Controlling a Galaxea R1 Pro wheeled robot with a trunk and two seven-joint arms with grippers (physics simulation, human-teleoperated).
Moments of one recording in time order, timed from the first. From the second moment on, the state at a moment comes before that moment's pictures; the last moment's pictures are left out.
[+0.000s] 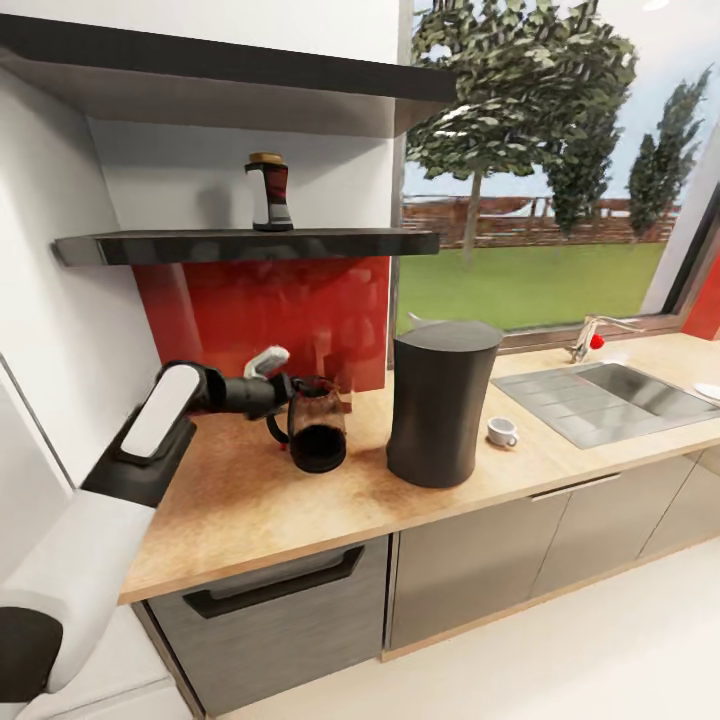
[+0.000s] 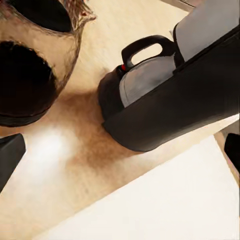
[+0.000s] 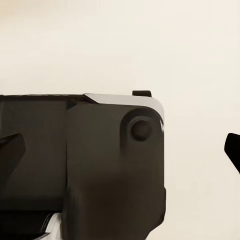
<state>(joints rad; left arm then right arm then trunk) -1.00 0.15 -0.27 -1.23 1.42 1.01 0.60 -0.02 0.04 -0.01 -0.23 0.00 -0.11 -0.01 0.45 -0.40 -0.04</state>
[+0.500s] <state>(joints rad) -0.98 0.19 -0.29 -1.40 0.74 0.82 0.37 -0.02 0.03 -0.01 -0.23 0.01 -0.11 -0.01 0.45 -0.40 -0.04</state>
